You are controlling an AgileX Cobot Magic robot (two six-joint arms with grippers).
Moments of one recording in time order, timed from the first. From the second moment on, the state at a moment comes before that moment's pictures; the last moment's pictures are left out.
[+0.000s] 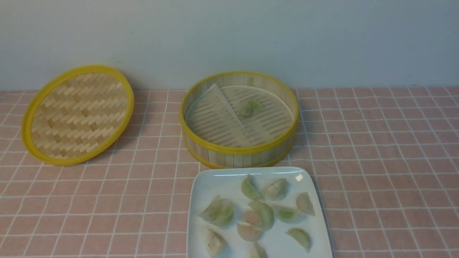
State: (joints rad) right arm 0.59 -0.02 -0.46 -0.48 0.62 0.58; left arm -0.35 0.08 -0.42 0.01 0.51 0.03
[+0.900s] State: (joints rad) right arm 0.59 -0.02 -0.46 -0.48 0.62 0.58; left arm -0.08 -0.01 0.03 0.00 0.38 0.03
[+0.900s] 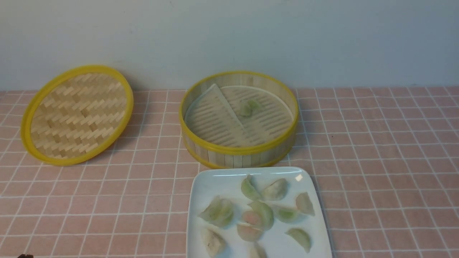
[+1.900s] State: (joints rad) right arm 0.58 -0.02 -0.46 -0.02 0.53 0.12; left arm -0.08 -0.01 0.03 0.00 0.38 0.03
